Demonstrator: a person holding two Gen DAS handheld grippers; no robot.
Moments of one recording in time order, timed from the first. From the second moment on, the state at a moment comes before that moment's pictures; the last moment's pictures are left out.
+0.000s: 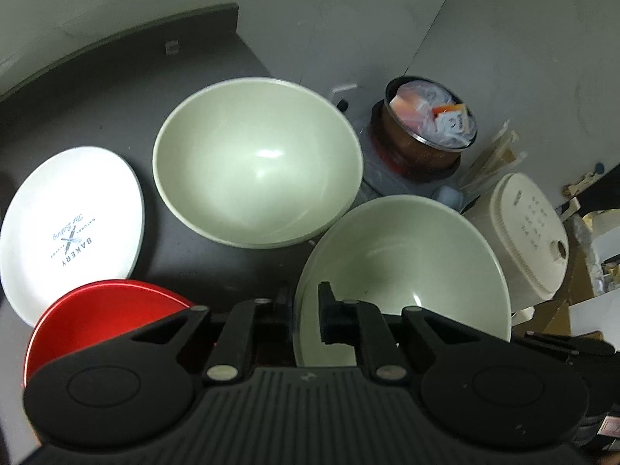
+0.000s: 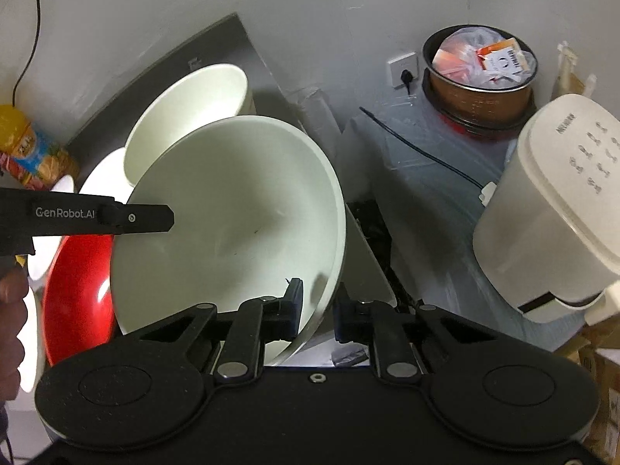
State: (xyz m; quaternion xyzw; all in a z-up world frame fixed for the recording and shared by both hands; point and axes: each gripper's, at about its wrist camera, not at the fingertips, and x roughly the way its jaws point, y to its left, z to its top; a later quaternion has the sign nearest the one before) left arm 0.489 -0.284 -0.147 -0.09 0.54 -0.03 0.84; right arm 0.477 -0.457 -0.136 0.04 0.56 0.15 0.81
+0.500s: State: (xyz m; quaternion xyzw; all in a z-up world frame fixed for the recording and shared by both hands) left arm 0.446 -0.240 -0.089 -0.10 0.50 -0.06 0.86; right arm 0.436 -0.419 -0.087 0.05 0.52 0.13 0.84
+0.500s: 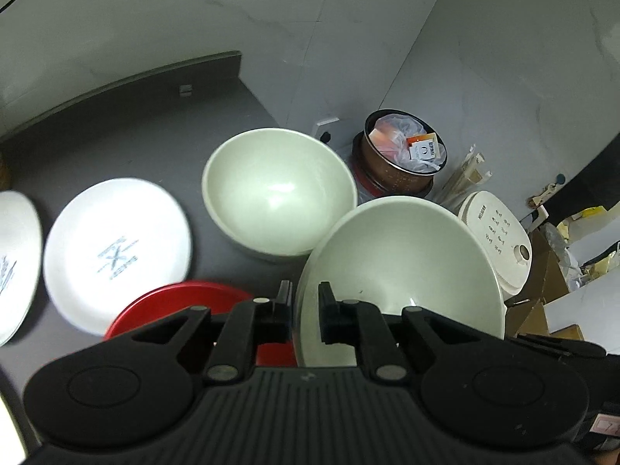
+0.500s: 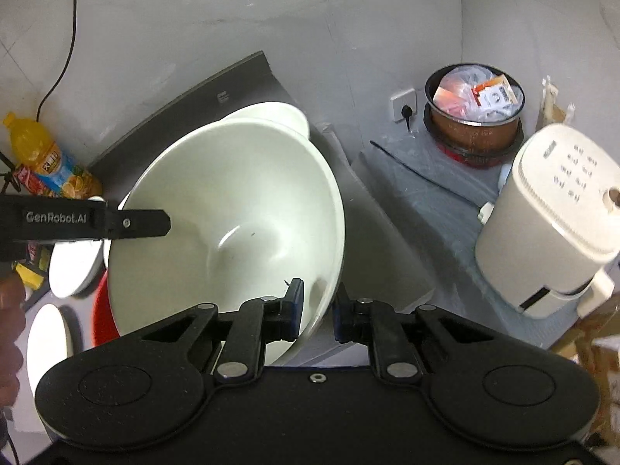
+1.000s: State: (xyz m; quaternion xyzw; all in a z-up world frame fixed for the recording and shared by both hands) left arm 0.417 -0.166 -0.071 -0.13 0.50 -0.04 0.86; right arm 0.421 -0.361 -0.071 0.03 0.50 0.17 0.85
